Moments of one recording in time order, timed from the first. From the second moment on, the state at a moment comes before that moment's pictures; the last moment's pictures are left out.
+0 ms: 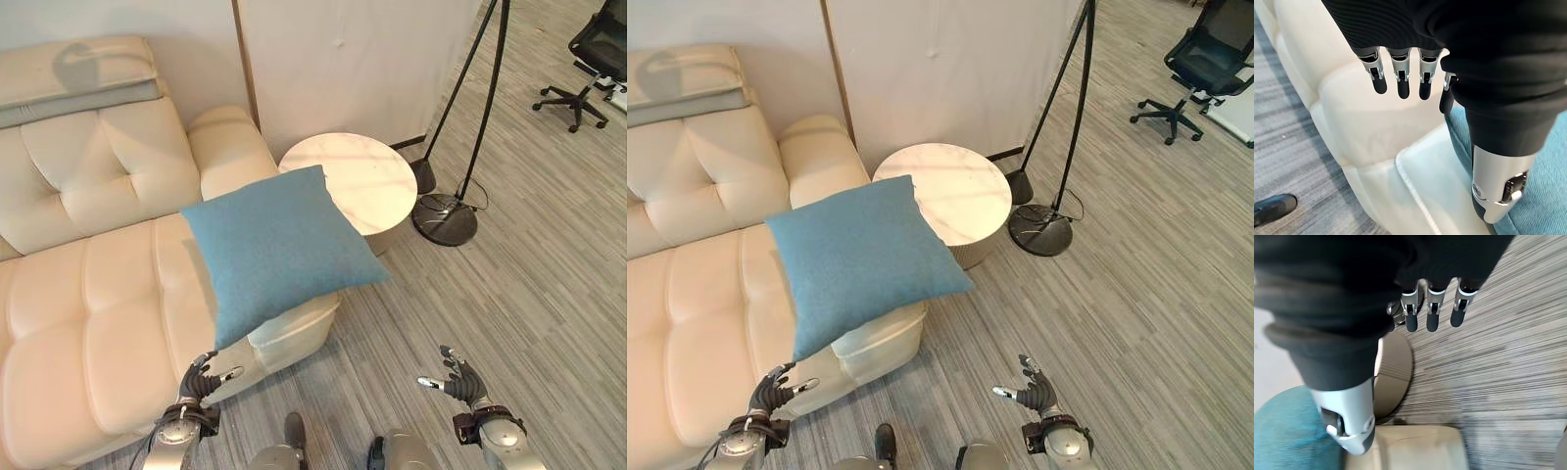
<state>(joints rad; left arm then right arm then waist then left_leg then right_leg) 0.12 0.34 -0.04 0.65 -0.16 -0.08 0.14 0.16 -0.32 0.15 0.41 0.06 -0.02 -0.08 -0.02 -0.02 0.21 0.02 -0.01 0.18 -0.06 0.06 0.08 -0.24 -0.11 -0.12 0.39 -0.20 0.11</state>
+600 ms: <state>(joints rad) 0.14 0.30 0.01 0.65 -0.34 -0.10 0.16 -0.04 -0.51 0.11 0.32 0.05 -0.02 -0.08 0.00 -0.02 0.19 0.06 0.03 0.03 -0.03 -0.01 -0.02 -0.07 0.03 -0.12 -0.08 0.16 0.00</state>
